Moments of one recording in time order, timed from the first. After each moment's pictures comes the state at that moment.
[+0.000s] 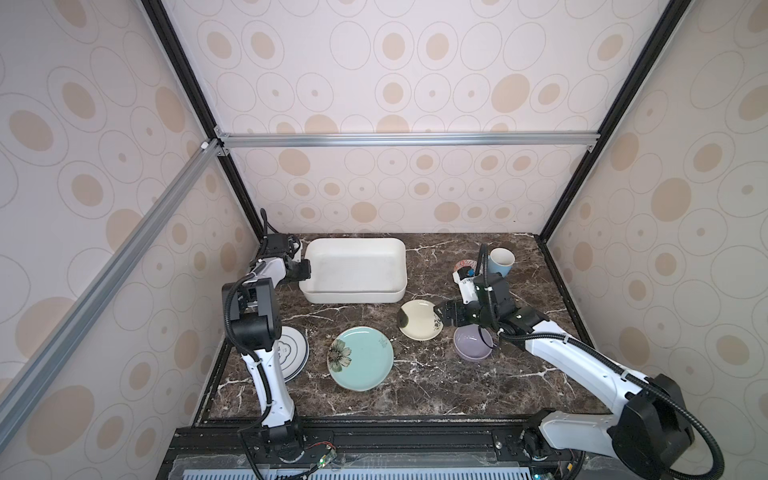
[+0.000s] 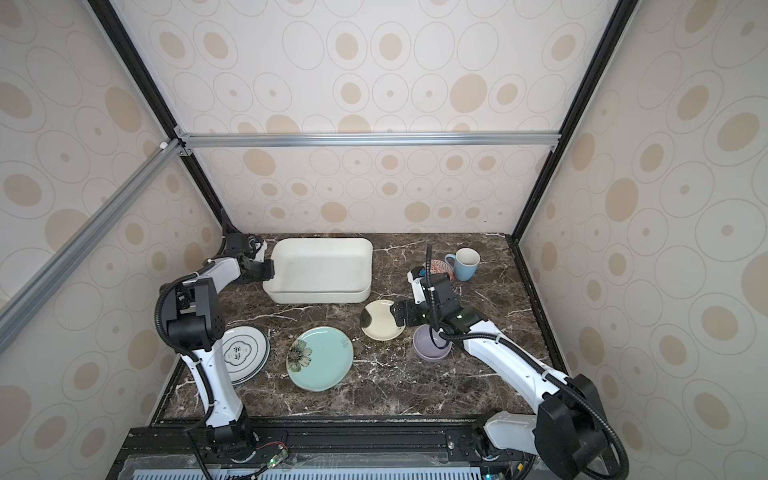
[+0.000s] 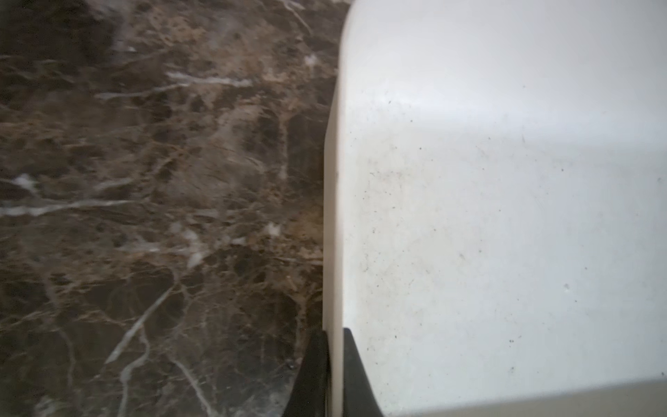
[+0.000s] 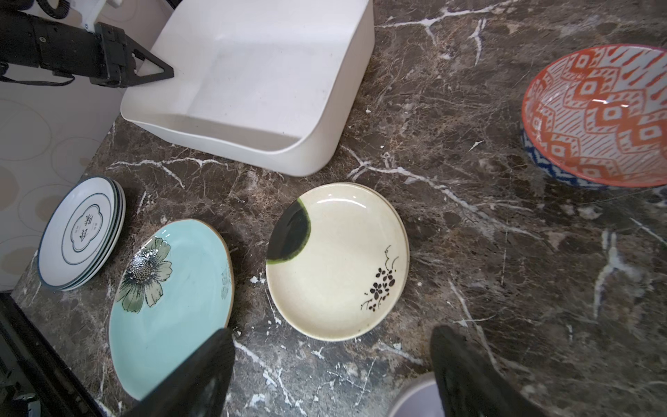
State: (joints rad) left arm 0.15 2.11 1.56 -0.44 0.25 0.04; right arm 0.51 1.23 0.87 -0.35 -0.13 0.31
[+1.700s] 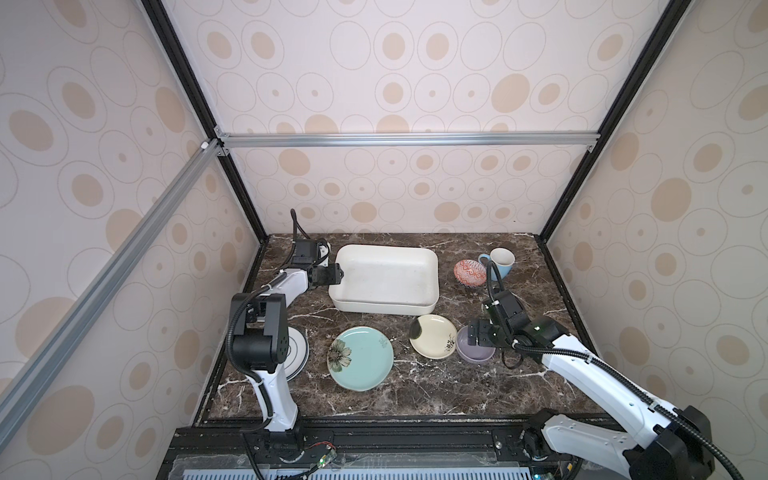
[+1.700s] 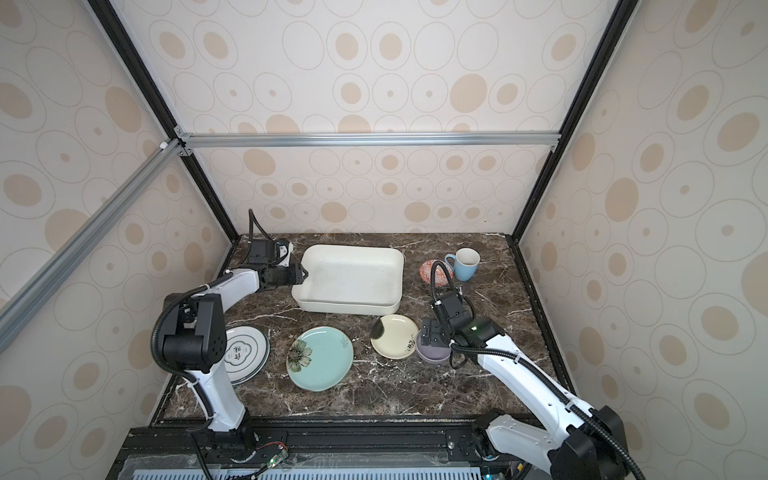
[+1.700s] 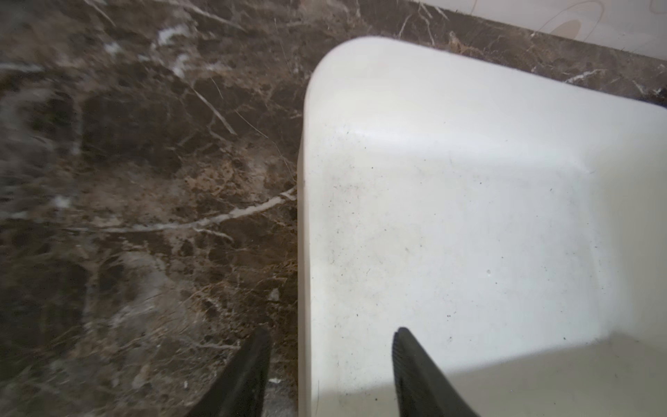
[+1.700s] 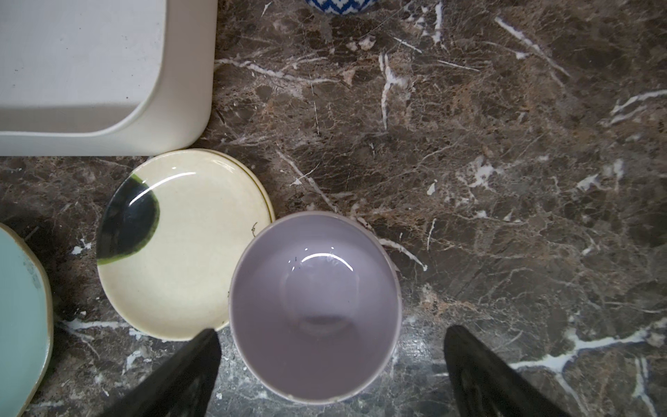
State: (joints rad) left arm -0.04 1.83 1.26 -0.25 0.25 -0.15; right arm 0.49 1.09 0.84 -0.81 0.23 0.53
